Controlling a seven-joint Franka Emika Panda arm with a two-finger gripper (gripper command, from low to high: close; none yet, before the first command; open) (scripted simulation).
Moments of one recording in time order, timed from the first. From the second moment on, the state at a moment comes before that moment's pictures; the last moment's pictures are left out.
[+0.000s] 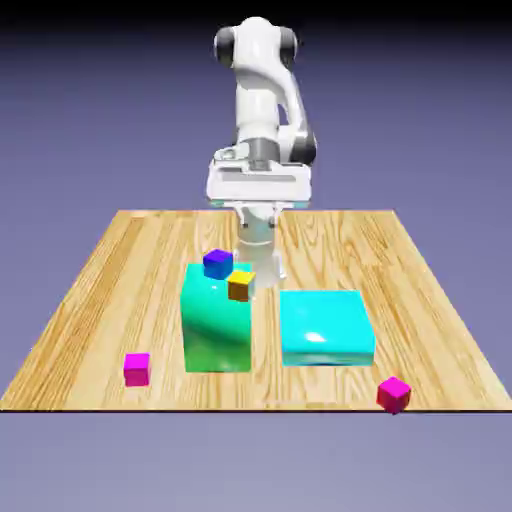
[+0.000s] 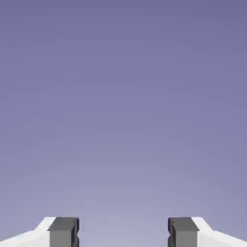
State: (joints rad) arm 0.03 -0.53 0.00 -2.79 0.00 3.03 0.73
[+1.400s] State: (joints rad) arm 0.37 0.48 0.11 -2.22 0.00 2.95 0.57
